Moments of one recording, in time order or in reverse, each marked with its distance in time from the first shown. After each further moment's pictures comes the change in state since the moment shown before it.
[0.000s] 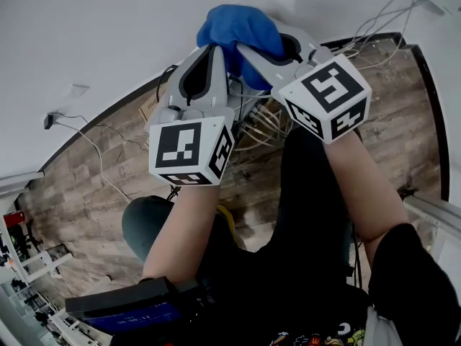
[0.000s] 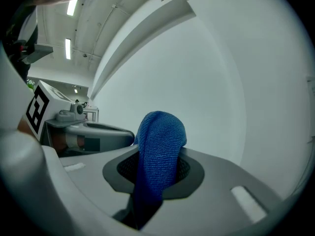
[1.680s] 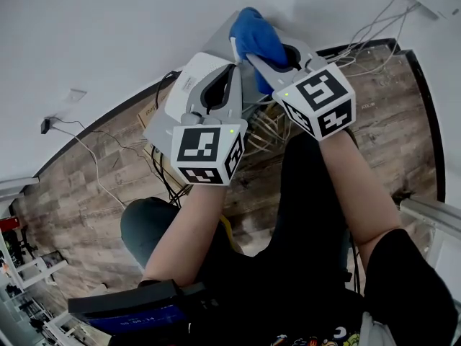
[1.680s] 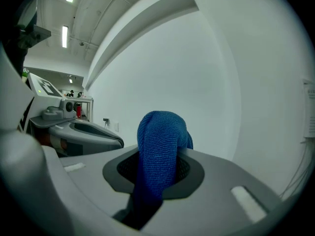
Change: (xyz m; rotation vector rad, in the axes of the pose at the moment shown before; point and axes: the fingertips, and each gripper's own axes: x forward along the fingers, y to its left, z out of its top) left arm 0.006 -0.013 -0.050 -0.057 0.085 -0.085; right arm 0.013 -0.015 -0.037 -0.039 0.089 -0.073
